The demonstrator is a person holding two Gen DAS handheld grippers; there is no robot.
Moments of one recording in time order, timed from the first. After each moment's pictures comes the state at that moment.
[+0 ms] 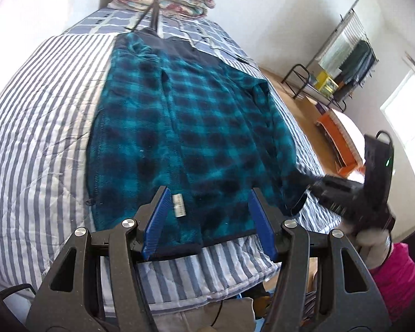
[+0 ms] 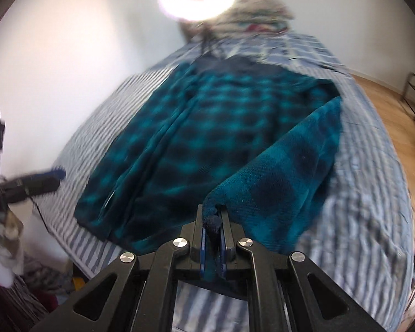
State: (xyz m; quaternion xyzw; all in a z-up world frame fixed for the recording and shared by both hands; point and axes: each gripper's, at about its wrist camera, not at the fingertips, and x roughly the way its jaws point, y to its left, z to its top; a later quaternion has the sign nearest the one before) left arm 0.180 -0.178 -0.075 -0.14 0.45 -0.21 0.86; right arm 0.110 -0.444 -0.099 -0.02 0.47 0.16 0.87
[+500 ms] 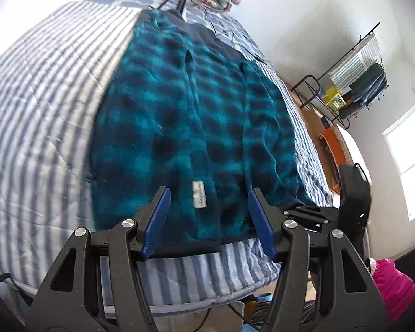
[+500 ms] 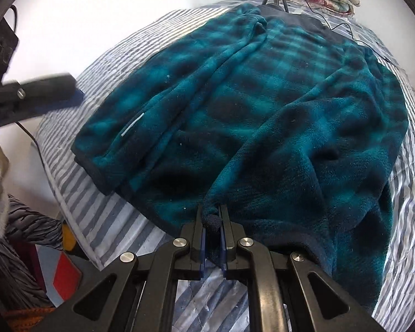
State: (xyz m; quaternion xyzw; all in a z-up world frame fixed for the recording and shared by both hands) left arm 0.187 -0.171 -0.120 -0.21 0.47 -0.20 0.83; right arm 0.103 -0.383 -0.172 -0.10 0.55 0.24 0.80
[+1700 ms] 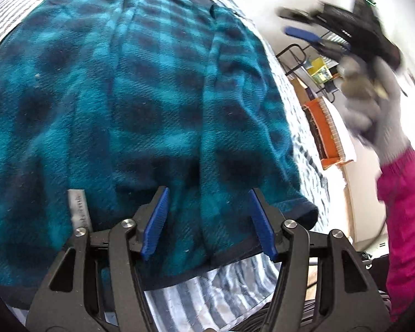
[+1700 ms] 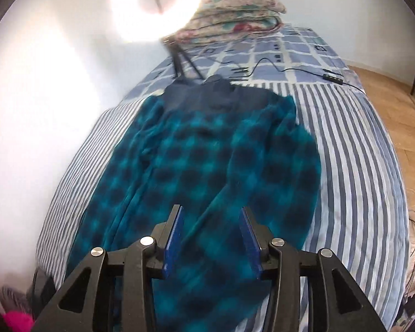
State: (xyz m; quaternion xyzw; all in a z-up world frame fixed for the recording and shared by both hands) left arm 0.235 -0.285 -0.187 -0.21 0.52 -0.27 0.78; right arm 0.323 -0.506 -0.068 0.04 0.49 0.15 0.86
